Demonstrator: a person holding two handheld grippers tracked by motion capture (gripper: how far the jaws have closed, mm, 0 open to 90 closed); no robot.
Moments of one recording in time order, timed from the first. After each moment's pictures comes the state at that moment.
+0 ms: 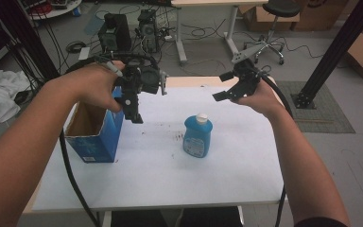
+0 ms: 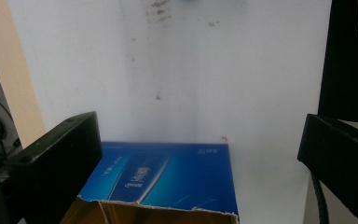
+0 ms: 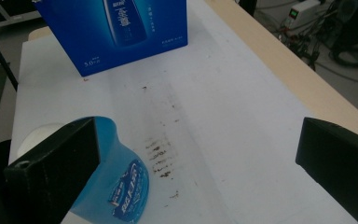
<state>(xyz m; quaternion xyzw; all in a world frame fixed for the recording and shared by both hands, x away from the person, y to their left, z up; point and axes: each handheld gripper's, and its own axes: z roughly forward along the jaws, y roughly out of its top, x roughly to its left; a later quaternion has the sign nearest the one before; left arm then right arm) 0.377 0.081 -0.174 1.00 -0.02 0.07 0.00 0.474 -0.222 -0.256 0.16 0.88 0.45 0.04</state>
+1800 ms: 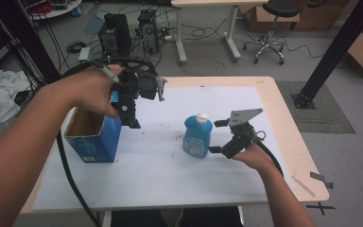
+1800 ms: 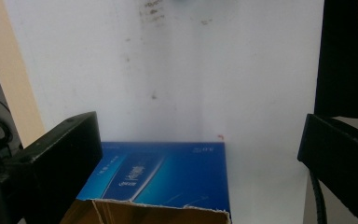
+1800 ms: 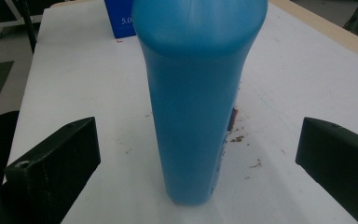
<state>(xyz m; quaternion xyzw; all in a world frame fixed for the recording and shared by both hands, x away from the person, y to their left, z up) 0.362 0.084 -0.175 1.00 -0.03 0.08 0.01 0.374 -0.216 -0.378 0.14 0.86 0.49 0.06</state>
